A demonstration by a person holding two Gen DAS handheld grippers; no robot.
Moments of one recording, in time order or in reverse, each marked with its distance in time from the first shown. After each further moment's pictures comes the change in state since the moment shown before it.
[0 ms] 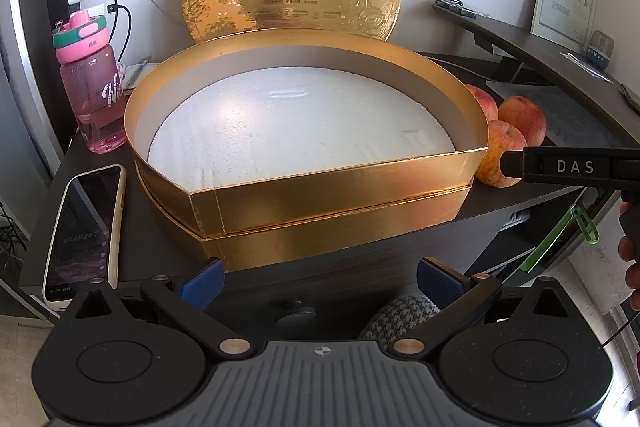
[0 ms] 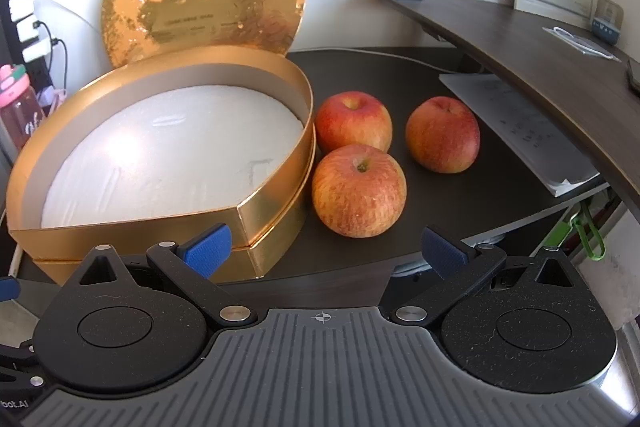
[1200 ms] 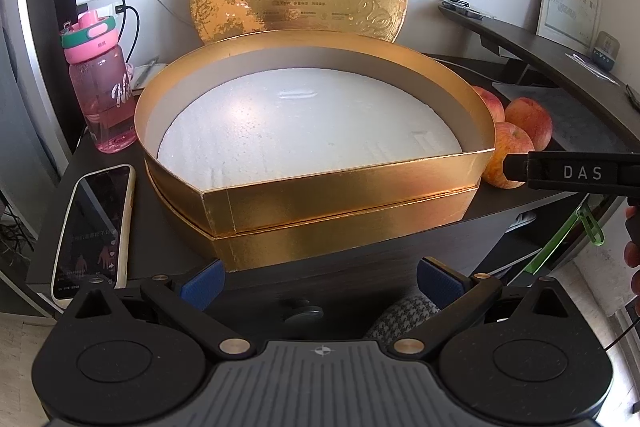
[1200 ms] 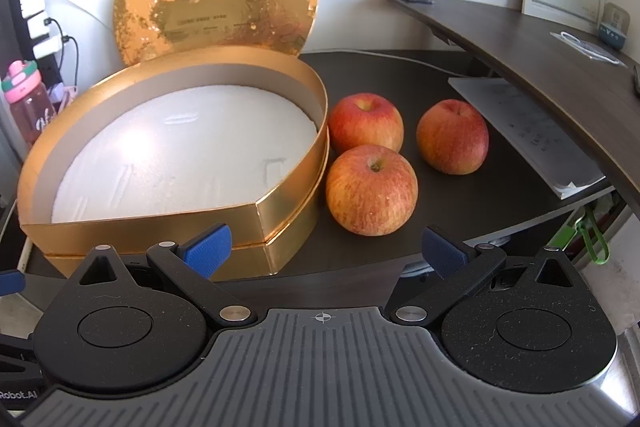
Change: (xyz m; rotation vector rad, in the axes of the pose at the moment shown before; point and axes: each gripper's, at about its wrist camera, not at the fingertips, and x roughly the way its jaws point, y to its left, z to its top) left arm -0.003 0.003 0.000 0.002 -0.006 0.021; right arm -0.007 0.005 -0.002 -0.012 -0.008 0.018
